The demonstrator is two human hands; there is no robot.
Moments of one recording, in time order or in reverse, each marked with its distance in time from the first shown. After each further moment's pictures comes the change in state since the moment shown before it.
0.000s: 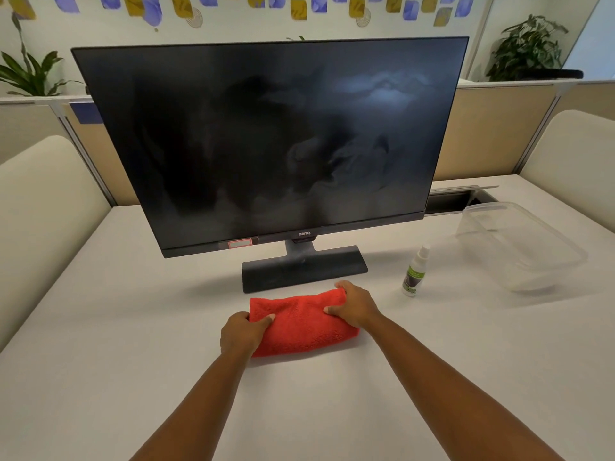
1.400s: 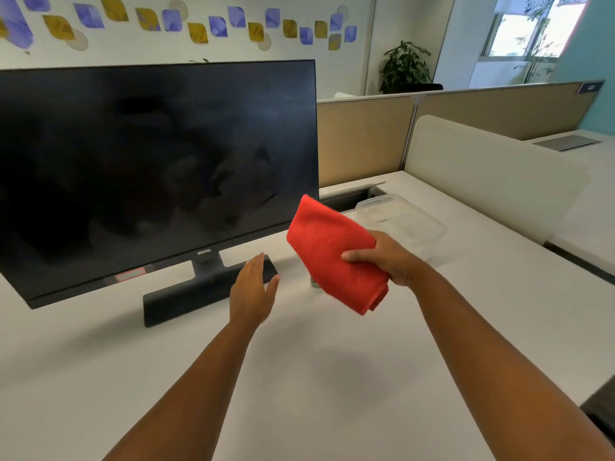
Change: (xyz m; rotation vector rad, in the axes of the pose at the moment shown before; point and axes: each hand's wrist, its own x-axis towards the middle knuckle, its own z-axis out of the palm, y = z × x) left_hand -0.051 0.129 0.099 0.163 -0.035 0.777; right_hand -0.103 0.071 -0.193 0.644 0.087 -0.142
